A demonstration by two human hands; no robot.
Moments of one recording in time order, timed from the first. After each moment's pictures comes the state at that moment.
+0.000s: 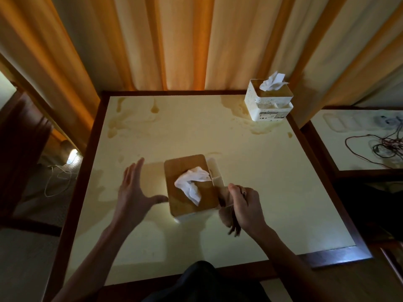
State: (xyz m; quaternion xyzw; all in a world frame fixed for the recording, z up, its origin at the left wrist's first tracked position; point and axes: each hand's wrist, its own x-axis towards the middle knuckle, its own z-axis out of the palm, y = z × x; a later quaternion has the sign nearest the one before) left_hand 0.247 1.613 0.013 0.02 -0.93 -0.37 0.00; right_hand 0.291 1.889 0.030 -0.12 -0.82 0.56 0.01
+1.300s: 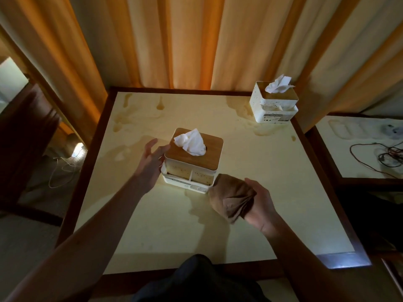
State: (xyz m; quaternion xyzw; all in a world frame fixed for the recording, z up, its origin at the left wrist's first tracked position) left_hand 0.181 1.651 0.031 0.17 -0.57 -0.79 -0.12; right_hand 0.272 1.922 0.026 -0.27 -0.44 0.84 -0.15
